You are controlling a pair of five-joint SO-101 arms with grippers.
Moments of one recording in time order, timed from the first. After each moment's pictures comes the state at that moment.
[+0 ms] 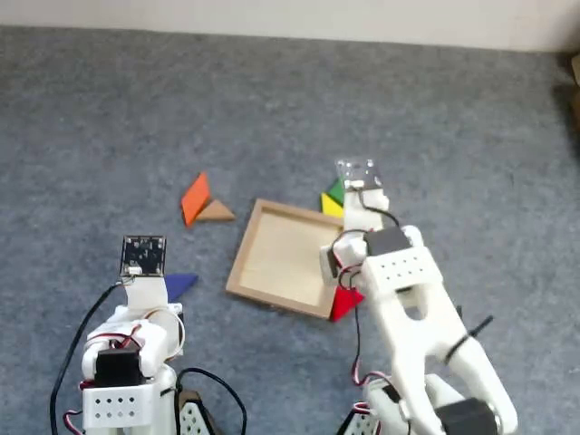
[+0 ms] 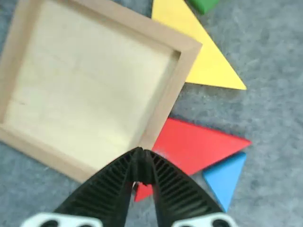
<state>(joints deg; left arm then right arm) -10.4 -101.8 96.0 77.0 2.9 -21.9 -25.0 47.6 58.3 -3.6</state>
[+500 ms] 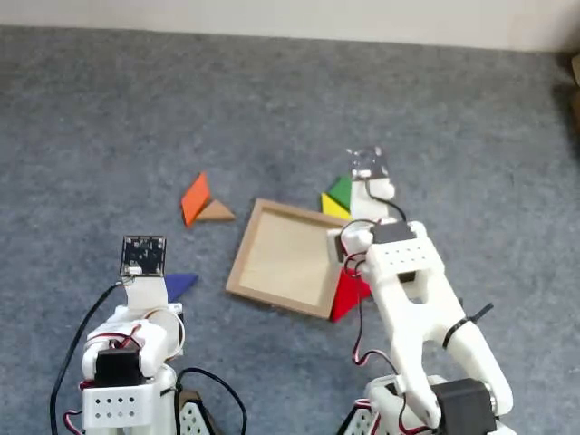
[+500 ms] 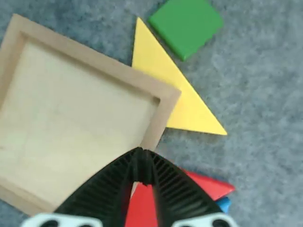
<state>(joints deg) -10.4 -101.8 96.0 77.0 2.9 -17.7 -20.3 47.6 46.7 0.7</state>
